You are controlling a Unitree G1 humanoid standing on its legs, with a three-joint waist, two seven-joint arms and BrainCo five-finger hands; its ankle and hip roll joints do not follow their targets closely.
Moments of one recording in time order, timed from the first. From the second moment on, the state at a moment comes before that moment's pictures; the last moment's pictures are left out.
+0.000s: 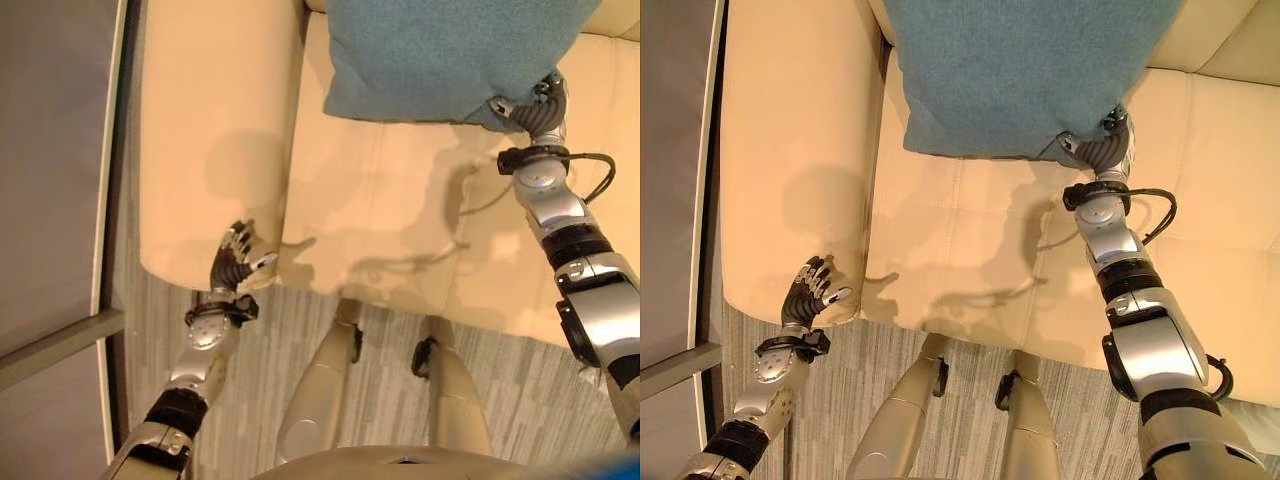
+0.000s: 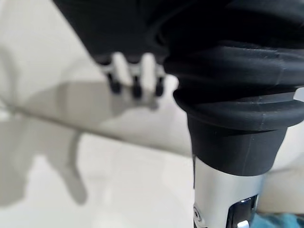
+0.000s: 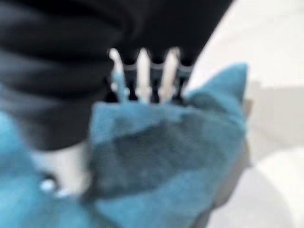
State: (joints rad) left arm -0.11 0.44 -0.22 0.41 -0.60 -0.32 0.18; right arm -0.98 -0.56 0.28 0.88 0.11 -0.13 -0.49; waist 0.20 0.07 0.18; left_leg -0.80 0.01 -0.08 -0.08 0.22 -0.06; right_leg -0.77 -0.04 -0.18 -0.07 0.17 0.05
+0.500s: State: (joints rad) left arm -0.06 0.45 -0.15 0.49 -0.53 -0.27 0.16; right arm -0.65 -0.68 0.23 0.78 0.07 -0.12 -0.38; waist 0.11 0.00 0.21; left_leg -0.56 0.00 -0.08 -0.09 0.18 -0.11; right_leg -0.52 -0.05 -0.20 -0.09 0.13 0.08
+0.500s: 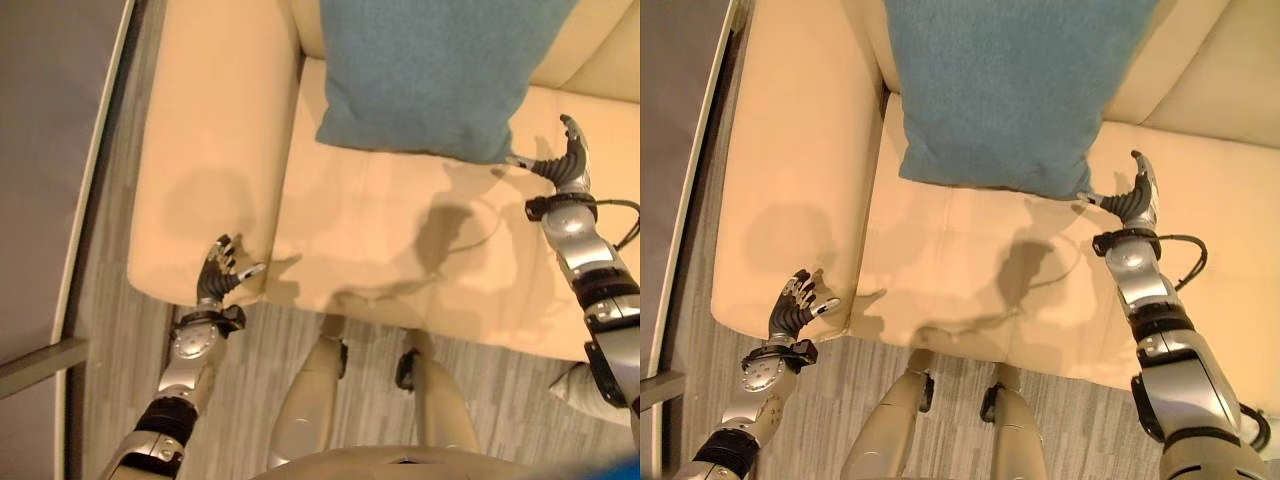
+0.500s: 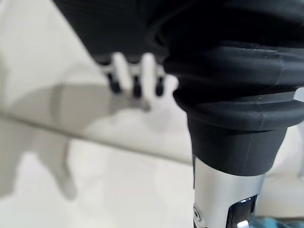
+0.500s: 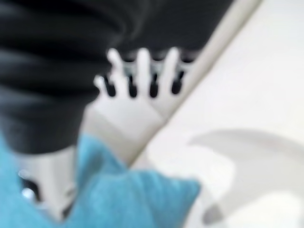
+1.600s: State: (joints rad) left arm -0.04 0.22 -0.15 1.20 -0.15 -0.12 0.05; right arm -0.03 -0.32 0.08 1.26 0.04 -0.05 -0.12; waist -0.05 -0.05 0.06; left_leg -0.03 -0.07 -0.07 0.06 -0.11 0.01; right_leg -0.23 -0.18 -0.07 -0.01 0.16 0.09
